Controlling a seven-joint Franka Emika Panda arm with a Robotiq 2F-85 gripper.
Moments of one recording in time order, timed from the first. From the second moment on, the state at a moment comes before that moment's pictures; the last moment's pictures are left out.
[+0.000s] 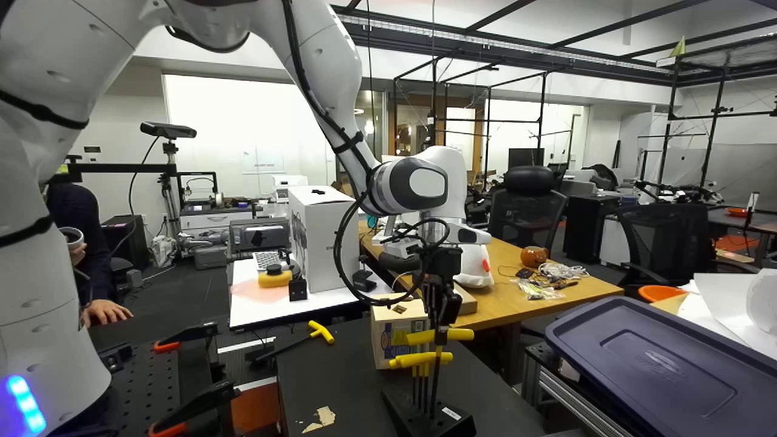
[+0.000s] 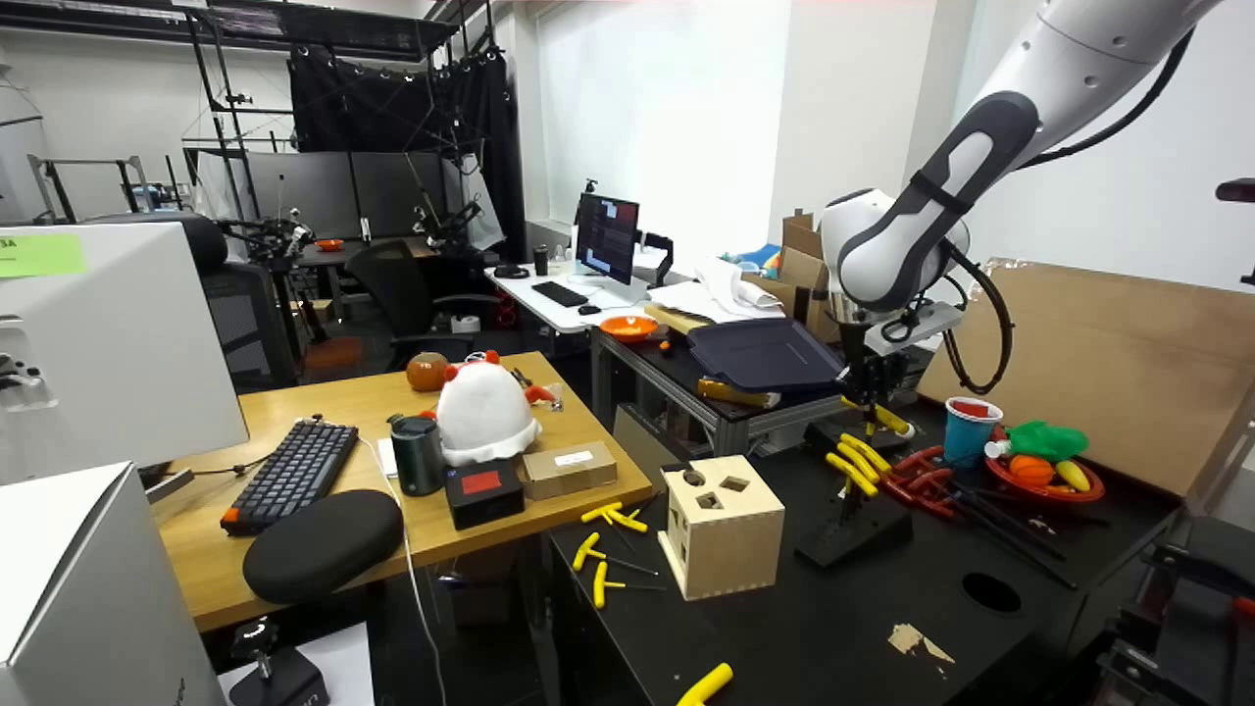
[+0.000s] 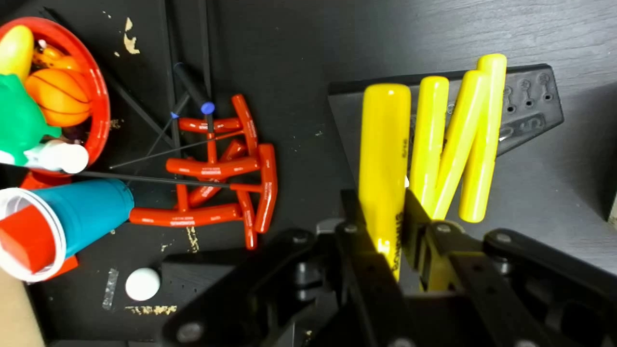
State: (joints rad) arm -0.04 0.61 -0.22 -1.95 -0.18 2.42 0.26
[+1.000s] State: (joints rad) arm -0.04 0.61 -0.22 -1.95 -0.18 2.42 0.26
